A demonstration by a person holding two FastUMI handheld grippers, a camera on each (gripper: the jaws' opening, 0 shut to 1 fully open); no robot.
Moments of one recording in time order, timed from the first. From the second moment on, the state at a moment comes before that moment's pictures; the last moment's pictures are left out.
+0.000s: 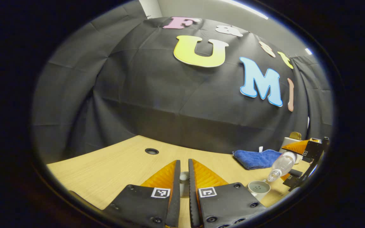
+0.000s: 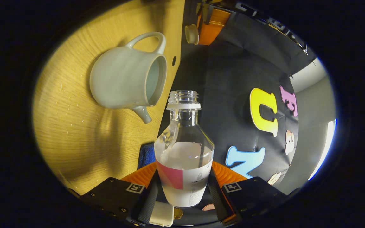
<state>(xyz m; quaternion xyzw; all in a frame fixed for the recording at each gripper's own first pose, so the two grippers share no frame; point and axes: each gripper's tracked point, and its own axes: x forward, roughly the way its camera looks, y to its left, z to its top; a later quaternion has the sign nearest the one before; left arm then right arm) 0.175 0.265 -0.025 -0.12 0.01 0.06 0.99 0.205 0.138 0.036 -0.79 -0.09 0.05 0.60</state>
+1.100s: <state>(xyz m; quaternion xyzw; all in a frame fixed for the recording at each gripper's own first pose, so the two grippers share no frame) 0.174 0.266 -0.022 -0.13 0.01 0.06 0.99 0.203 0.165 0.078 -0.88 -0.16 0.04 0.45</state>
